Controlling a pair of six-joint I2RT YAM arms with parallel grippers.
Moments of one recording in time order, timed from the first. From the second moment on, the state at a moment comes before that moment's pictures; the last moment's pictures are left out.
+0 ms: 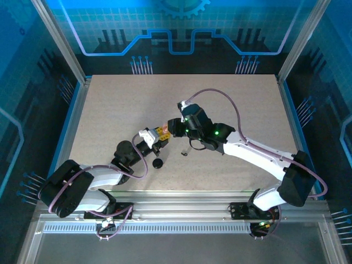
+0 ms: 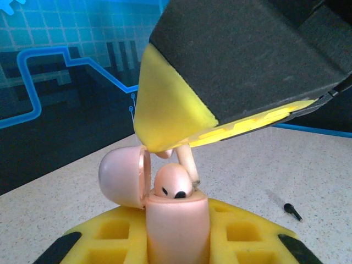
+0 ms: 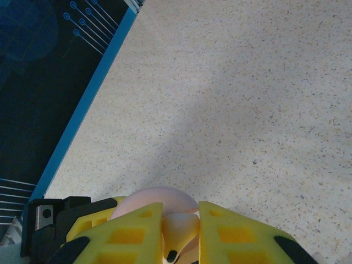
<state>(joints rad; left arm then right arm) -0.54 1.33 0.26 1.19 0.28 0.07 0.87 1.45 1.19 -0.31 0.06 0.67</state>
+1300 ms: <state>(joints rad) -0.55 1.24 0.26 1.27 0.40 0.08 0.87 1.12 0.96 -0.09 0.02 0.39</state>
